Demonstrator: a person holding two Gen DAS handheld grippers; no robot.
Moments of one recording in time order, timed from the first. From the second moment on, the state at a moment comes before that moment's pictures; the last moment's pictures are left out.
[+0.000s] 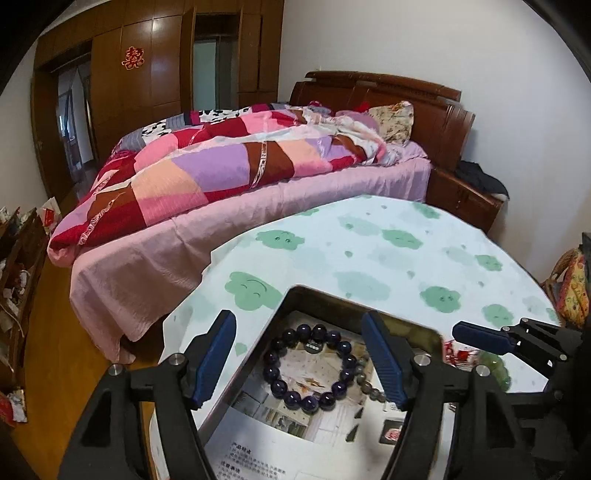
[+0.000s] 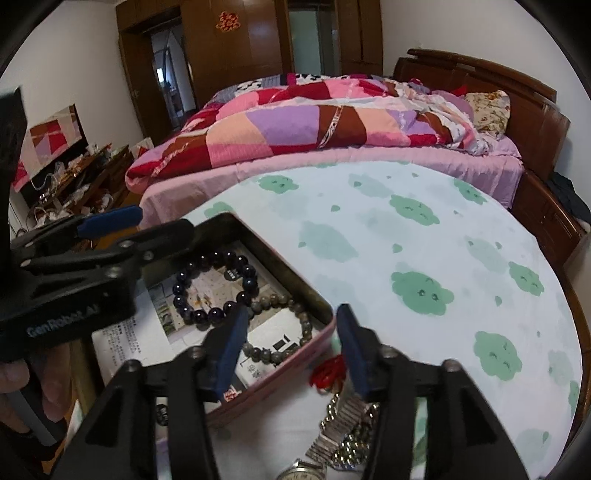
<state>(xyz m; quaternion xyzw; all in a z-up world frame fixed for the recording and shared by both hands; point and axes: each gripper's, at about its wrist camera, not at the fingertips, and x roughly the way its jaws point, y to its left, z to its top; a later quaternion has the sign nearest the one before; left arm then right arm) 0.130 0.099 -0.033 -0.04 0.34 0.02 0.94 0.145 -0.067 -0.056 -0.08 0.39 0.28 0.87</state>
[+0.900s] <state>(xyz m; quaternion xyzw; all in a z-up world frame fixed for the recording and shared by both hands) 0.052 0.015 -0.046 -0.03 0.34 -0.01 0.94 0.087 -0.224 -0.087 -0.02 0.43 0.18 0.89</state>
